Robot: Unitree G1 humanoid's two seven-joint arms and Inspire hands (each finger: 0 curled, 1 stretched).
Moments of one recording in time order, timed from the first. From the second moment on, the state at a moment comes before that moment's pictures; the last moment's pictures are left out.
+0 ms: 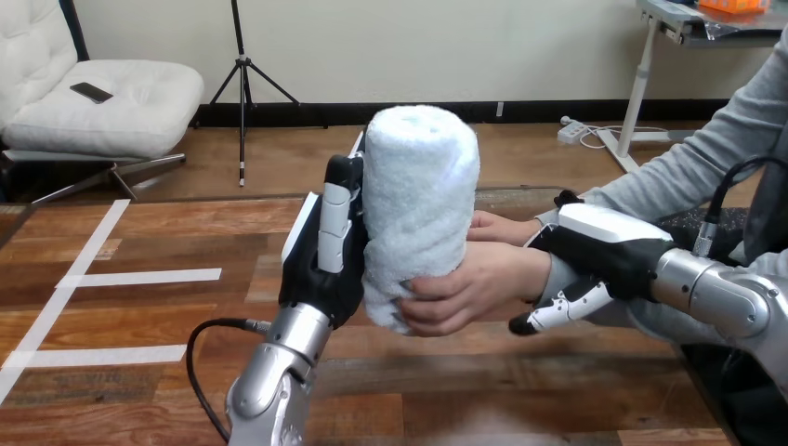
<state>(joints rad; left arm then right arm) -0.42 -0.09 0.13 0.81 -0.23 -0.57 -0.48 -0.67 -0.63 0.38 0.94 -0.49 -0.57 0.32</state>
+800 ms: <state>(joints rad) -0.35 -0.05 0.13 0.72 -0.23 -0.56 -0.50 -0.67 -0.63 0.37 0.94 -0.45 -0.54 0.41</state>
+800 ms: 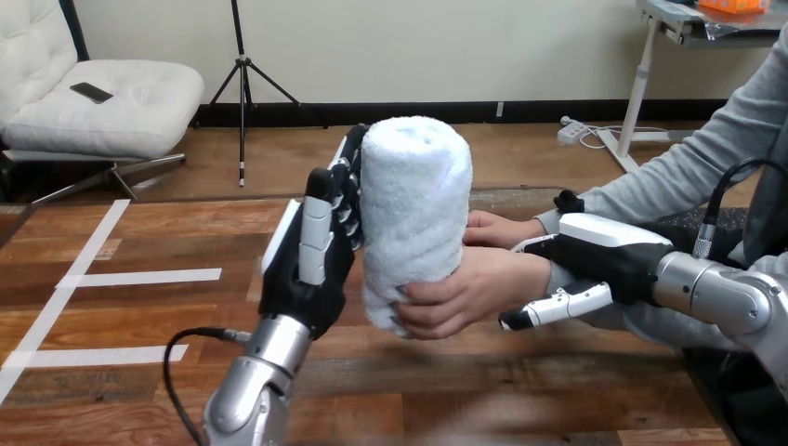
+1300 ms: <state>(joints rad) -0.32 0.01 0.13 0.70 -0.23 -0.57 -0.50 -0.67 -0.63 0.34 0.92 -0.42 -0.54 0.44</state>
